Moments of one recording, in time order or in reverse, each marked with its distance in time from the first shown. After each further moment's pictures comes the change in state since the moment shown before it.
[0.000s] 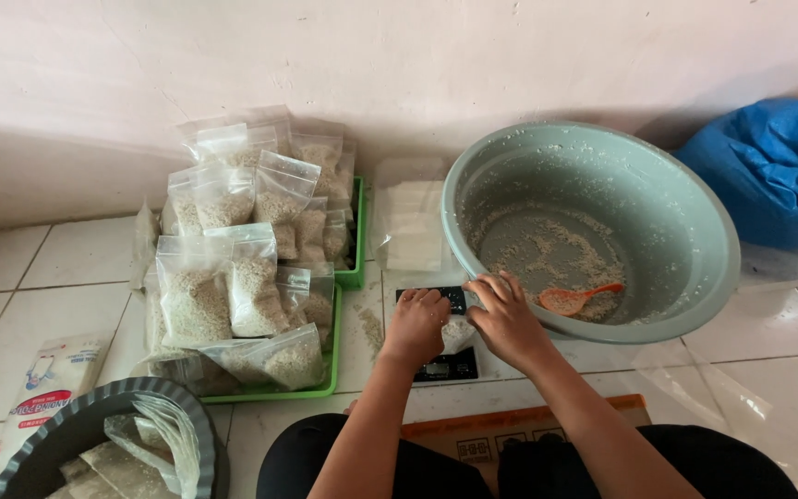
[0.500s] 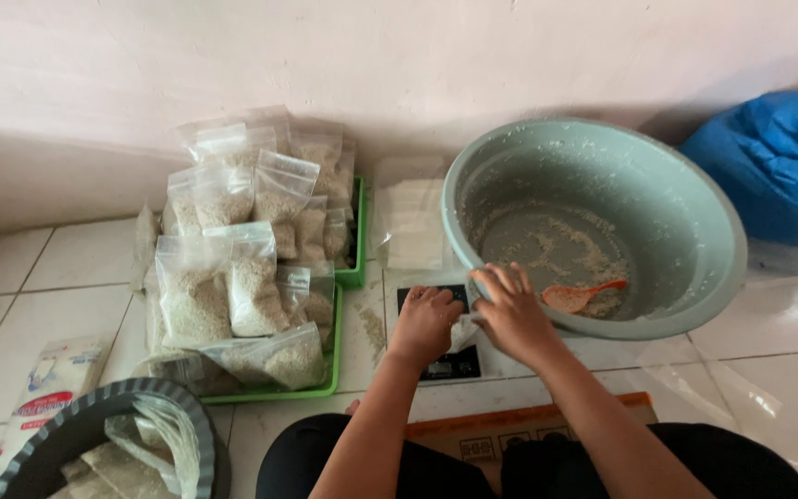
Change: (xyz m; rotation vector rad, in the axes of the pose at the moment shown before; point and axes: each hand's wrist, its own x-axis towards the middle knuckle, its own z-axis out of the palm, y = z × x) left_hand 0.002 0.013 -0.021 0.009 0.035 0.066; right_hand -0.006 0.020 0.018 -0.077 0.003 0.034
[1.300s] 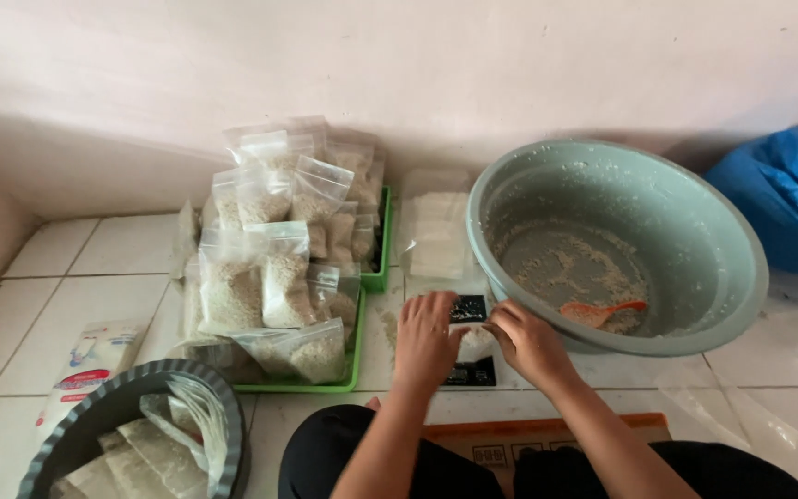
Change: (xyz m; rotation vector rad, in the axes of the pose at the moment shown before) left_hand -0.030 0.022 -0.035 -0.168 0.124 -0.426; right_hand 0.002 -0.049 -0.073 0.409 0.102 0.126
